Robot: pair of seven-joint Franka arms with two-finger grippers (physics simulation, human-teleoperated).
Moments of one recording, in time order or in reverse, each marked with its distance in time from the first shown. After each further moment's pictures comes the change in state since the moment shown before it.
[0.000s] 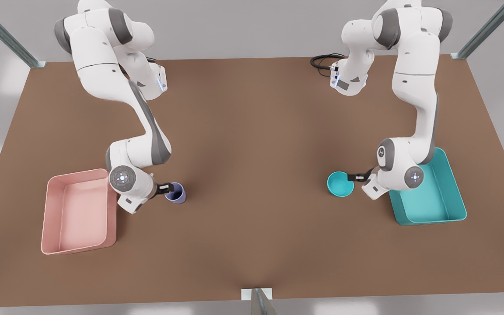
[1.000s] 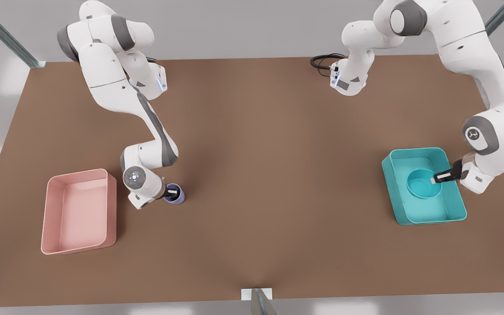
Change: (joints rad) left arm 0.146 -0.111 0.275 0.259 -0.004 -0.217 0.095; right arm 0.003 0.073 0.008 -0.149 0.036 0.266 0.201
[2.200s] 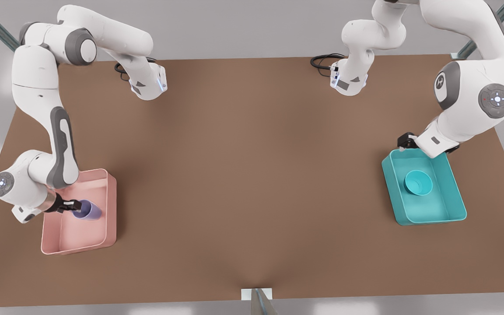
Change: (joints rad) left arm -0.138 -0.271 -0.265 0.077 0.295 -0.313 -0.058; right arm -0.516 0.018 -0.040 0.191 -0.007 -0.056 -0.646
